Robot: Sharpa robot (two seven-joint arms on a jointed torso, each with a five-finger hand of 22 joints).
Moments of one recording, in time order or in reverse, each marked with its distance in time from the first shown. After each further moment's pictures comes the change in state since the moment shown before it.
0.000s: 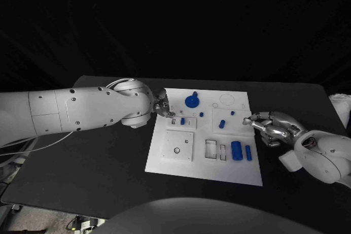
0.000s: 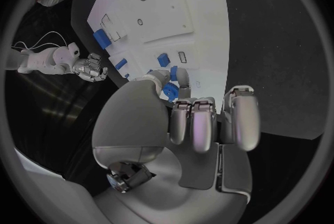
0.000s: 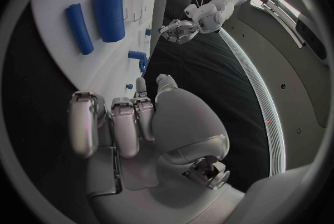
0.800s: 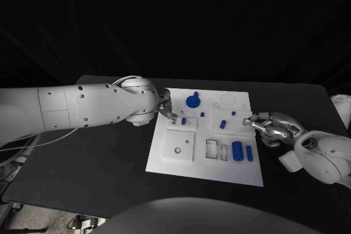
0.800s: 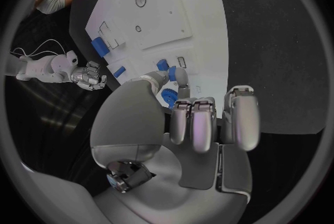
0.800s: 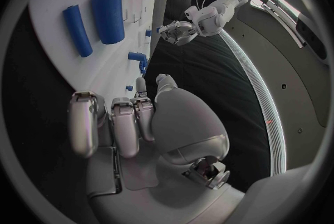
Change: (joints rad) left arm 0.015 0.046 -0.010 -0.035 -0.014 0.078 -0.021; left_hand -0.066 -0.015 0.055 -0.005 -0.064 0.009 0.002 0.000 0.004 0.000 0.000 0.000 0.000 0.000 0.000 0.000 0.000 0.000 0.000 0.000 0.000 0.000; right arm 0.000 0.006 0.000 -0.001 0.000 0.003 -0.005; right_hand 0.007 -0.002 0.006 0.000 0.006 0.000 0.000 0.000 0.000 0.000 0.000 -0.003 0.002 0.000 0.000 0.000 0.001 0.000 0.000 0.000 0.000 0.000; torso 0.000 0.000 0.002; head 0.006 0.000
